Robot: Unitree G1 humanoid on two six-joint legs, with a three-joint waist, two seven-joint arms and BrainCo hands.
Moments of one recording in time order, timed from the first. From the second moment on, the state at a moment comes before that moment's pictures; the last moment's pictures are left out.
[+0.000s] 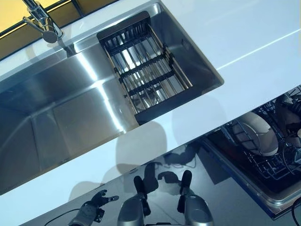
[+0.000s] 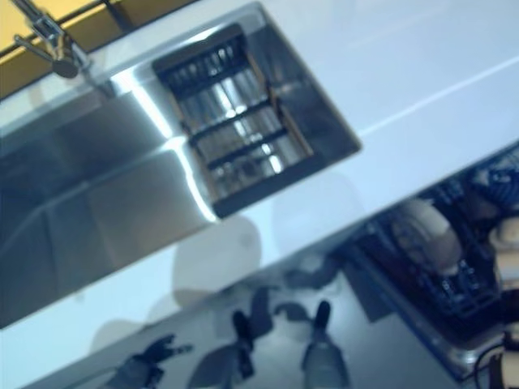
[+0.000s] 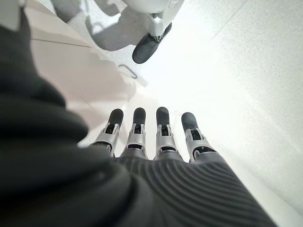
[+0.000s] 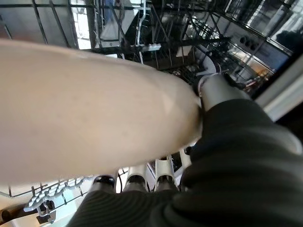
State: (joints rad) left arm -0.05 0.36 -0.30 1.03 0.00 -0.01 0.00; right arm -0.41 -0.97 -0.10 0.53 0.03 0.22 -0.14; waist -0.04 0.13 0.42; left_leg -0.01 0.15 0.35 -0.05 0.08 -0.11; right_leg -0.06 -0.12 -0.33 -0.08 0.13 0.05
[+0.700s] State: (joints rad) left arm -0.07 0.36 -0.30 1.00 -0.04 -0.05 -0.01; right arm -0.49 -1.02 -0.02 0.60 -0.12 0.22 -0.12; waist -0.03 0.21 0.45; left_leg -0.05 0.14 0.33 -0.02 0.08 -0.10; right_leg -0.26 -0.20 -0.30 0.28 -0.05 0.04
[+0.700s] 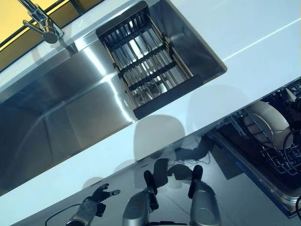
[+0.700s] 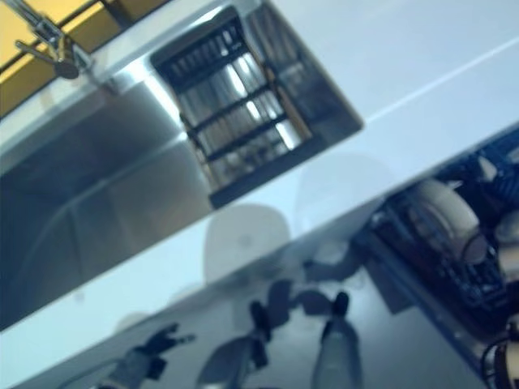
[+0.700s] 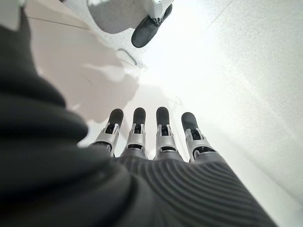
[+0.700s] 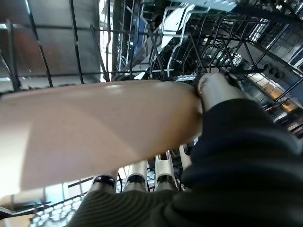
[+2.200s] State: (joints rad) left arm -0.08 0.38 -0.30 0.94 -0.09 -0.03 -0.03; right arm -0.45 -1.12 -0.03 0.59 -0.19 0.22 -0.16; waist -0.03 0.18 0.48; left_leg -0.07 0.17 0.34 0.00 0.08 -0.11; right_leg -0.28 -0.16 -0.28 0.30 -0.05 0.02
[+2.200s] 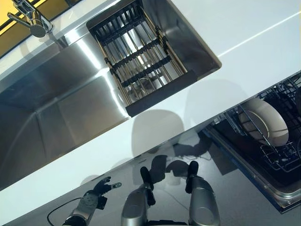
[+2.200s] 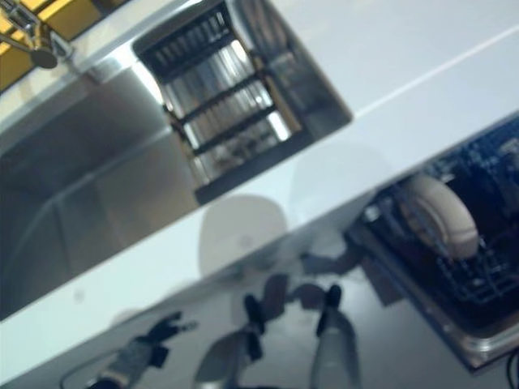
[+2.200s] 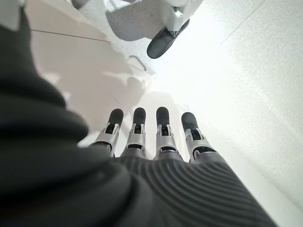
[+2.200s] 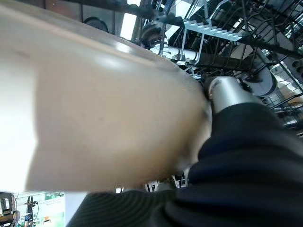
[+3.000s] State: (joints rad) left arm -0.09 0.40 -0.30 0.94 -0.09 -0.02 -0.03; right arm -0.43 -1.12 -0.03 0.60 -0.21 0.22 -0.12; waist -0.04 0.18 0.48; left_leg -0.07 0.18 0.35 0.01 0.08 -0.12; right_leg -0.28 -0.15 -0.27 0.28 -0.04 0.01
